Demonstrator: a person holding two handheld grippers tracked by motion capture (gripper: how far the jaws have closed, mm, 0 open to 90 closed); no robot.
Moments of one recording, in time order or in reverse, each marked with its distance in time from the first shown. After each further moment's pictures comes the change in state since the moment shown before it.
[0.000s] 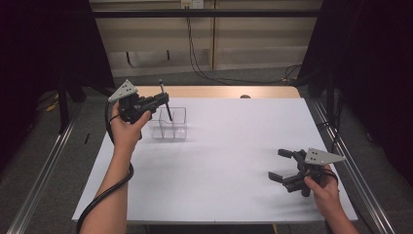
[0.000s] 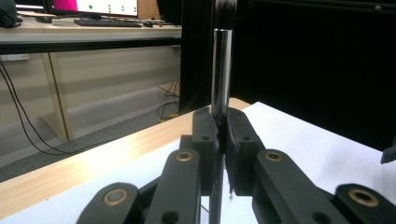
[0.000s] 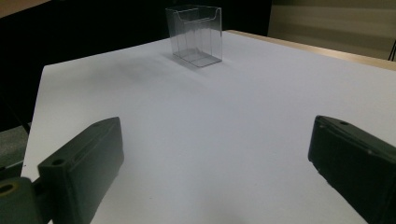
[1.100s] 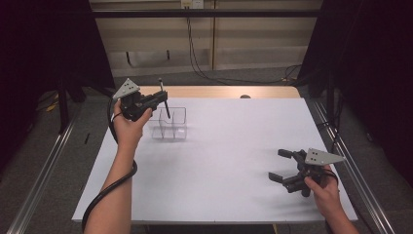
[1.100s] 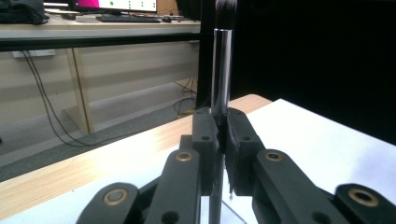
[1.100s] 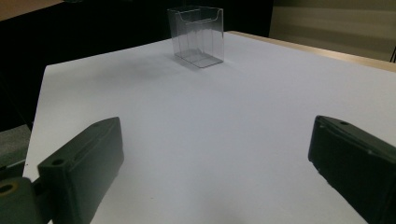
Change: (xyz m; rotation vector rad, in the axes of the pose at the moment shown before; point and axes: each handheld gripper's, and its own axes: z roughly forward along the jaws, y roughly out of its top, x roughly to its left) left arm 0.010 -0.004 0.009 0.017 0.079 0.005; right arm 0.000 0.000 -0.001 -0.002 0.007 -0.004
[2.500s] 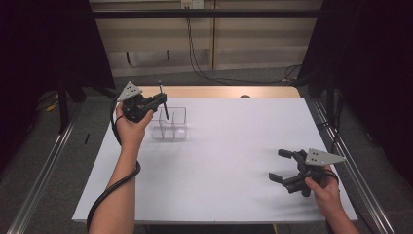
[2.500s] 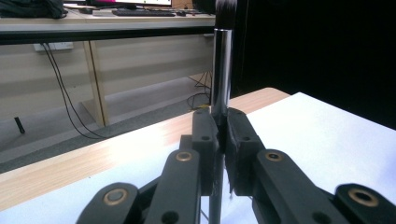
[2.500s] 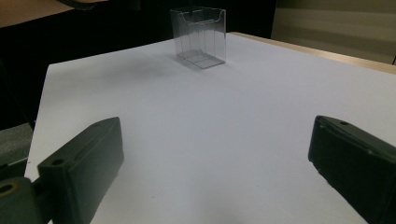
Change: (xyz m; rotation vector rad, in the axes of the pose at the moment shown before) left arm 0.005 -0.014 0.008 0.014 0.059 -0.001; right arm 0.000 0.000 -0.001 -0.001 0.010 -0.012
